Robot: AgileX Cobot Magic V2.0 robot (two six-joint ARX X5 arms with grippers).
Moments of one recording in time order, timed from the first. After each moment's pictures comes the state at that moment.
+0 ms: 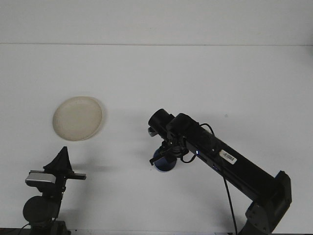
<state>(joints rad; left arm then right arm) -0.05 0.01 0.03 0.22 0.00 -0.01 0.78 1.78 1.62 -1.31 0.00 0.29</state>
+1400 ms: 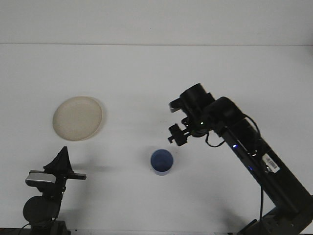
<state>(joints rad) -0.05 0.01 0.03 0.22 0.00 -0.01 0.55 1.63 1.78 -1.34 -0.08 0.10</state>
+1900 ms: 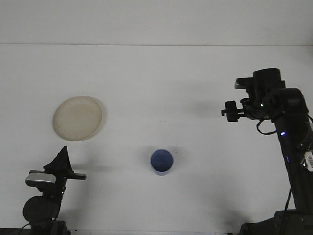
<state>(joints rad) -0.05 0.01 0.03 0.22 0.00 -0.01 0.03 1.54 1.72 -1.26 -0.12 0.02</state>
